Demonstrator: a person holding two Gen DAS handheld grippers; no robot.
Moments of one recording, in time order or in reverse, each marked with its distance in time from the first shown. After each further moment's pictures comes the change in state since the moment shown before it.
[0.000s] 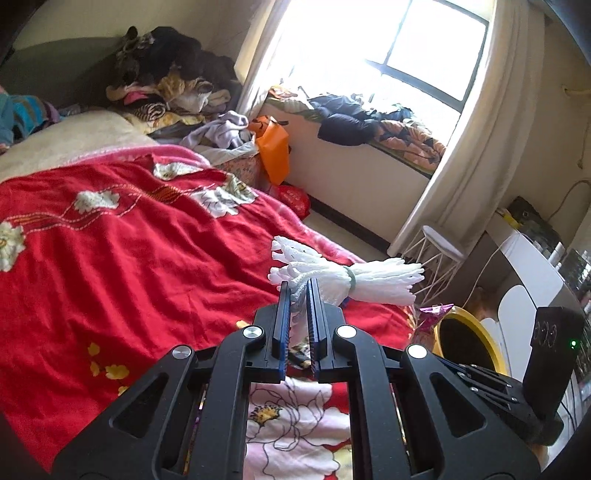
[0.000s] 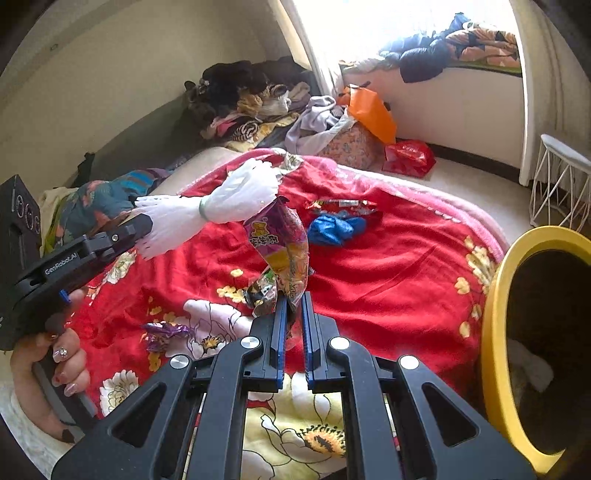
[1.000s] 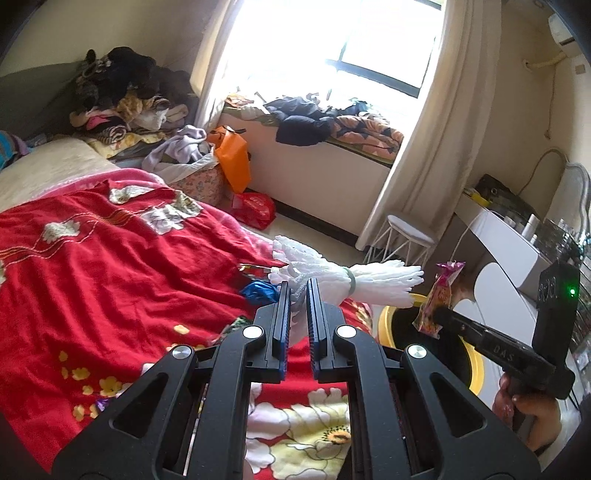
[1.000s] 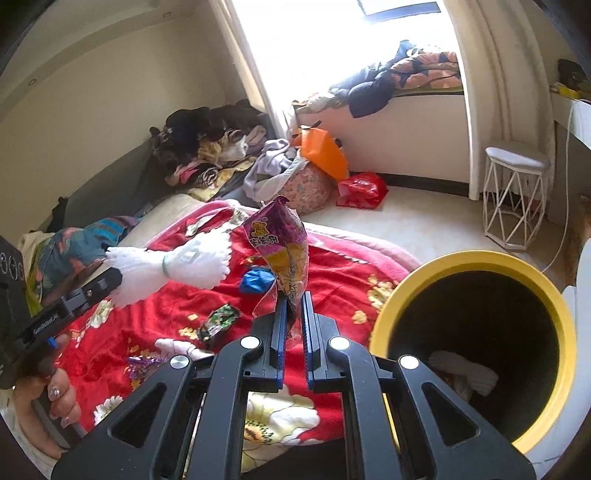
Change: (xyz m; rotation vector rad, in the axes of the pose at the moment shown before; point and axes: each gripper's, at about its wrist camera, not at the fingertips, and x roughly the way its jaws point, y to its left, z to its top) left arm -0.006 -0.064 -0.005 0.117 -0.010 -0.101; right arm -0.084 -0.059 0.014 0.088 -0.155 -0.132
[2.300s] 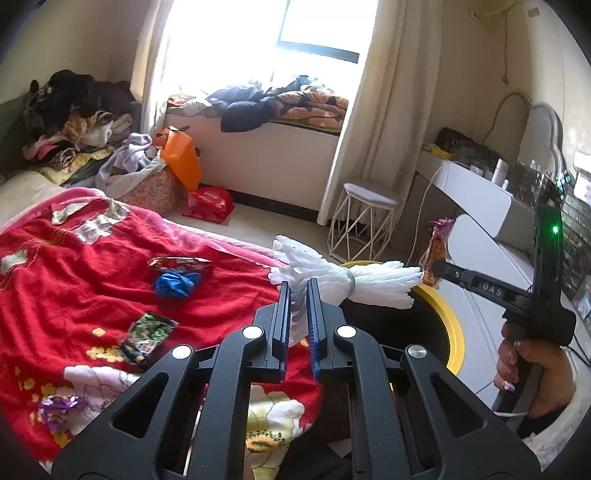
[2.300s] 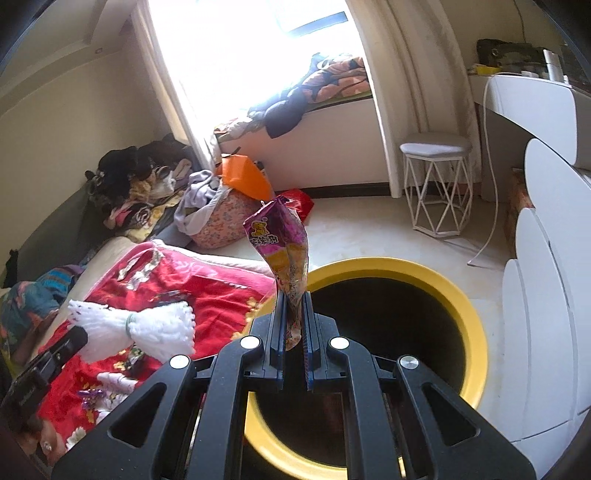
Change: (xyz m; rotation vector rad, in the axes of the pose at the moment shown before) left arm 0.043 -0.100 -0.032 0.182 0.066 -0.101; right arm -0.040 -0.106 -0.006 0.165 -0.086 -0.232
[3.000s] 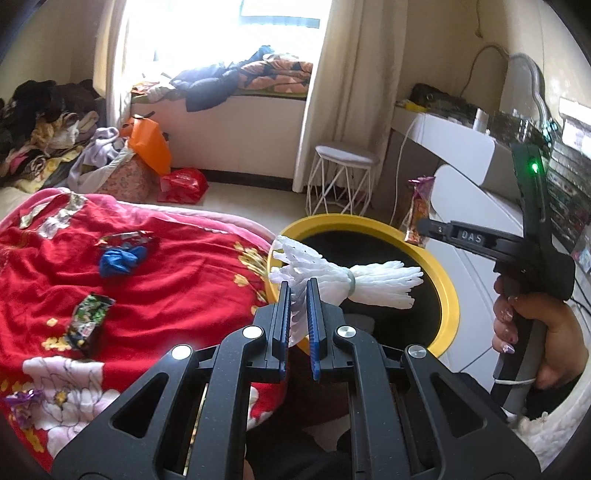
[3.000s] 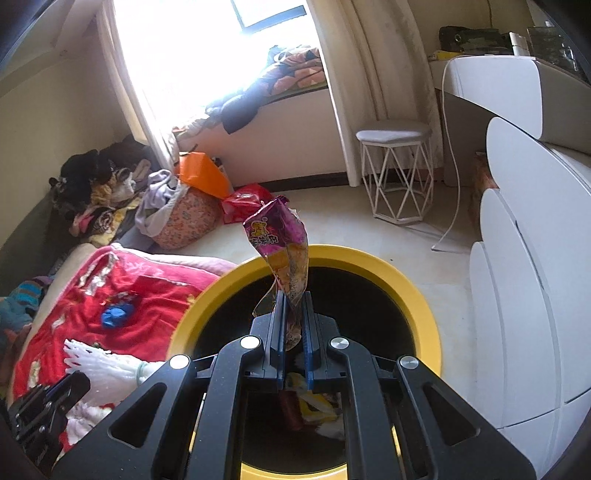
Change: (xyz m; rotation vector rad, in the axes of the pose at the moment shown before) left arm 0.048 -0.047 -0.033 0.111 0.114 -0.056; right arm 0.020 -0.048 -0.008 0.059 0.027 -0.141
